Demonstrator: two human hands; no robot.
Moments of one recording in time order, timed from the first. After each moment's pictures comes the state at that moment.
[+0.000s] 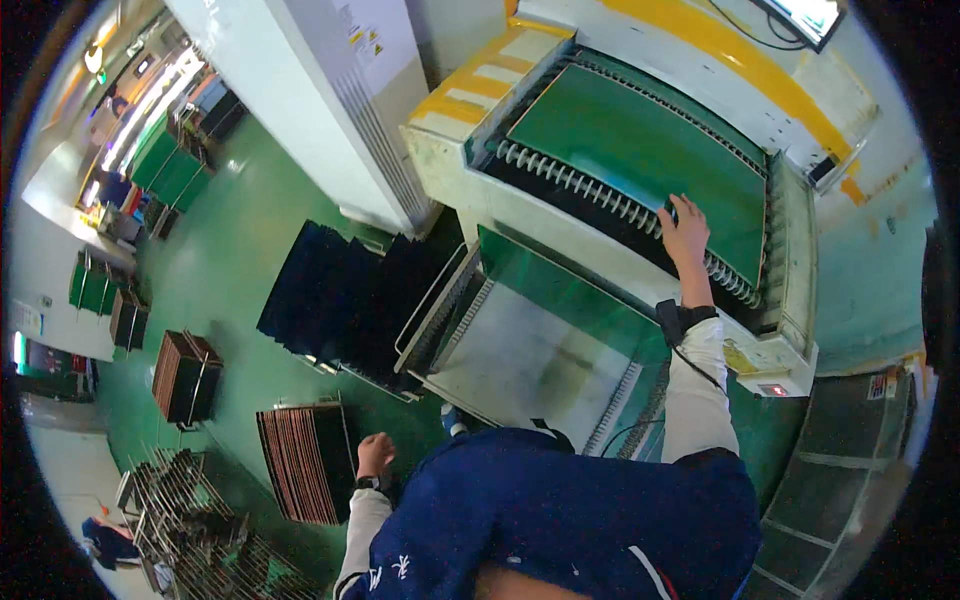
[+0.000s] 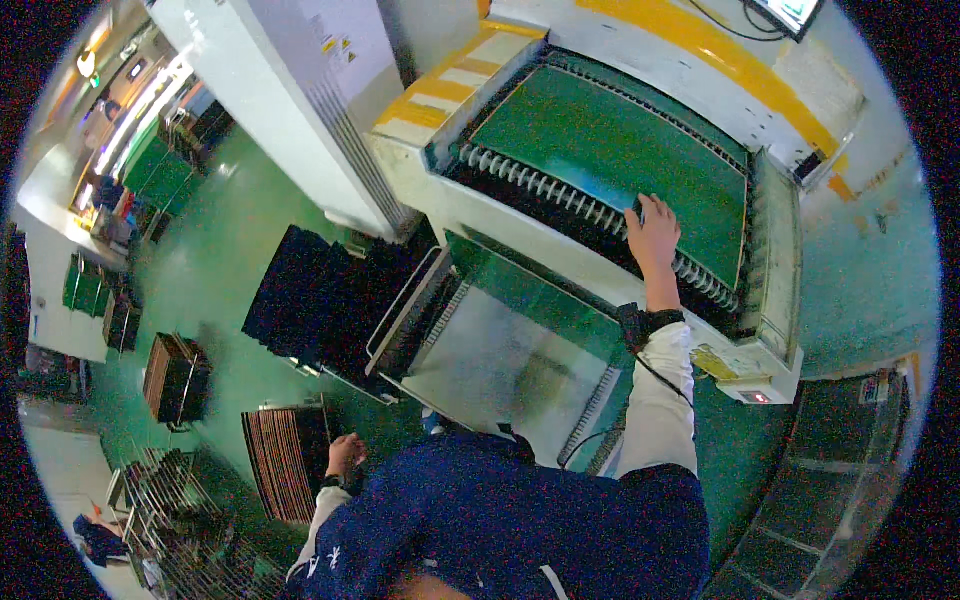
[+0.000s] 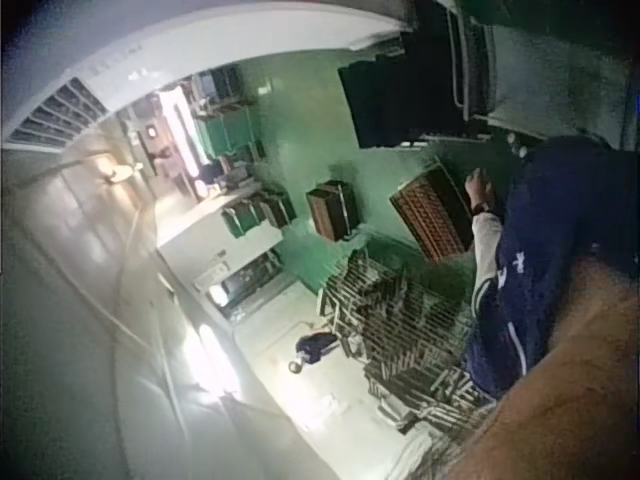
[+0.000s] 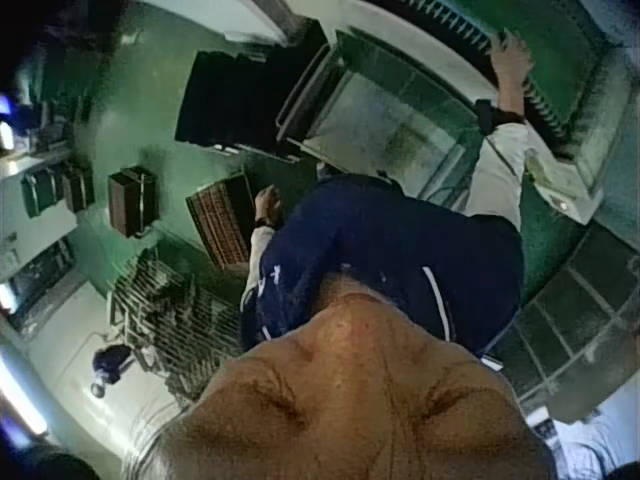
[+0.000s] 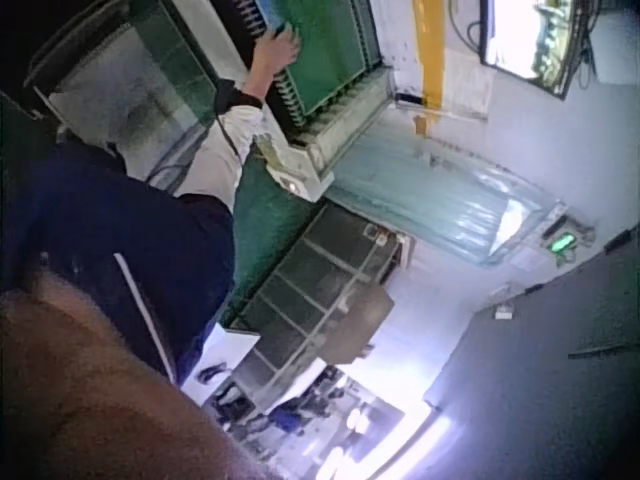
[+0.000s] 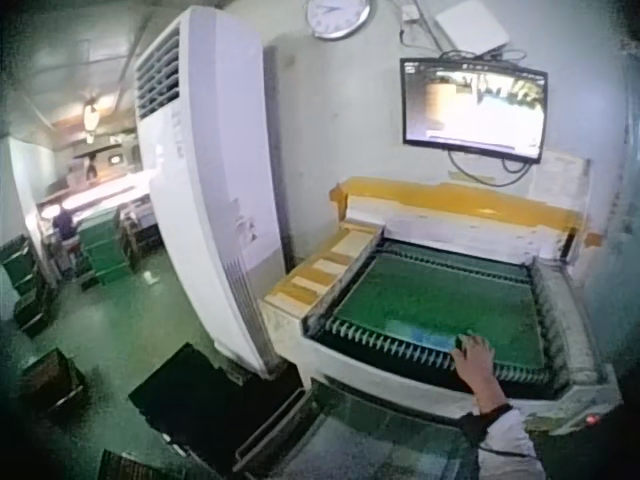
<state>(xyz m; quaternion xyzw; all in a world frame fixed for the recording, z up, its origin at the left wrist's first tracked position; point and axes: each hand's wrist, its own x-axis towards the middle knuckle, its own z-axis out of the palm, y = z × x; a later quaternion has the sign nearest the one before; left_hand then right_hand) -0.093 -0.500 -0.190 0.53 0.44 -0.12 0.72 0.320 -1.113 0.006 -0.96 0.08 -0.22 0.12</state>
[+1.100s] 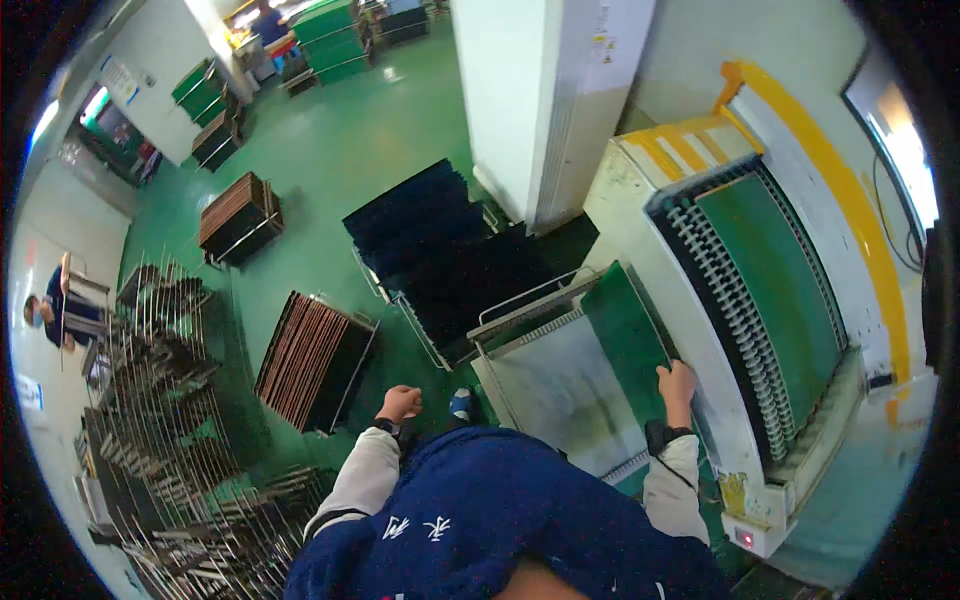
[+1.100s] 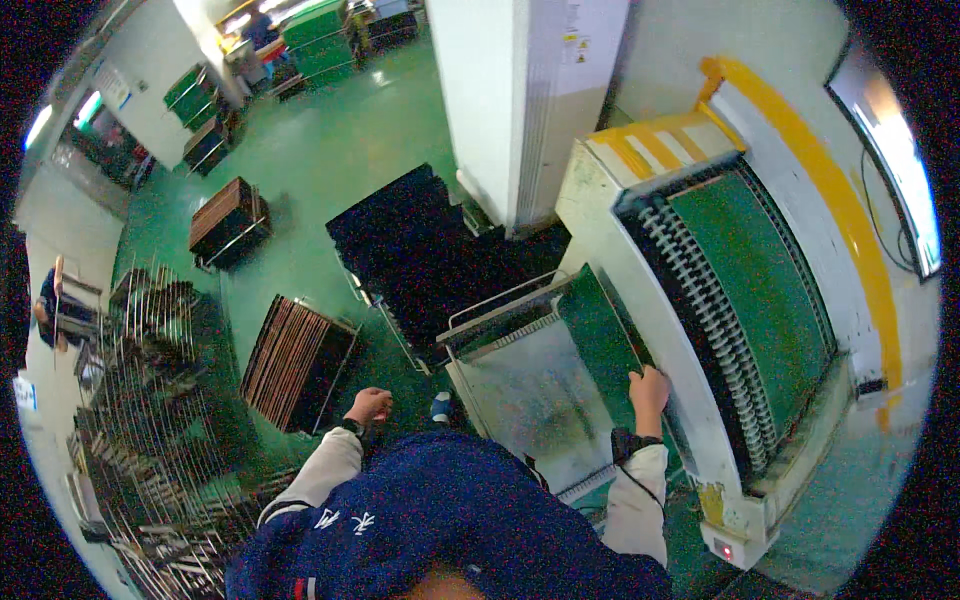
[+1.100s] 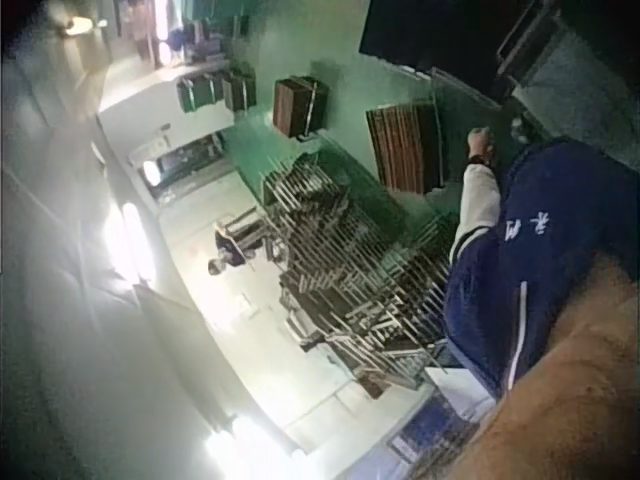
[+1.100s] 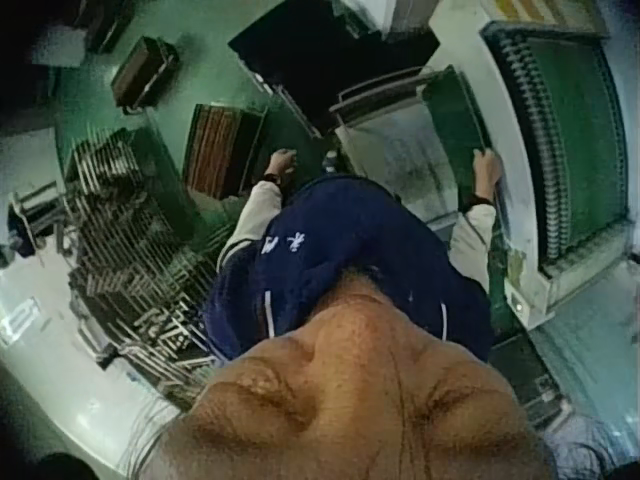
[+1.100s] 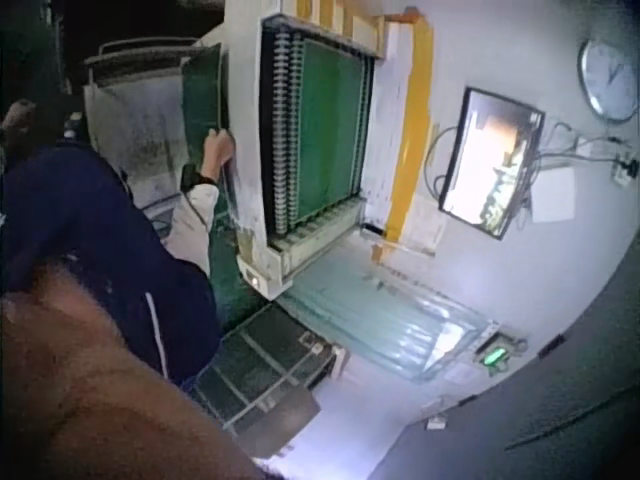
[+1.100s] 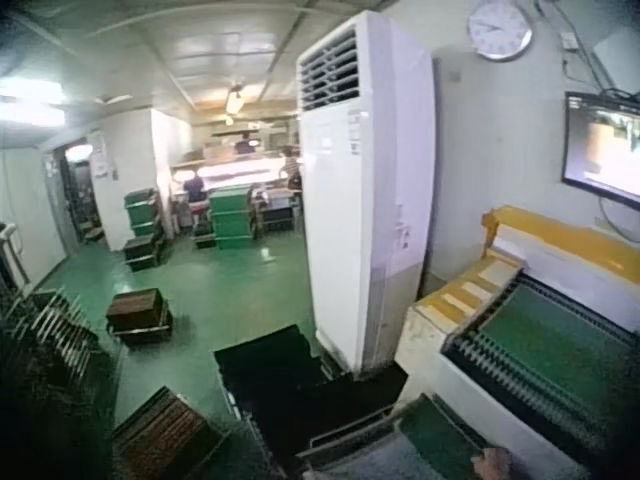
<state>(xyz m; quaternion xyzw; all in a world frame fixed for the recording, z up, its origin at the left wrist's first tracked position) -0.115 -0.514 -0.212 0.51 0.53 -0.07 0.67 0.249 -1.002 -0.112 -0.99 -0.05 0.06 0.10</state>
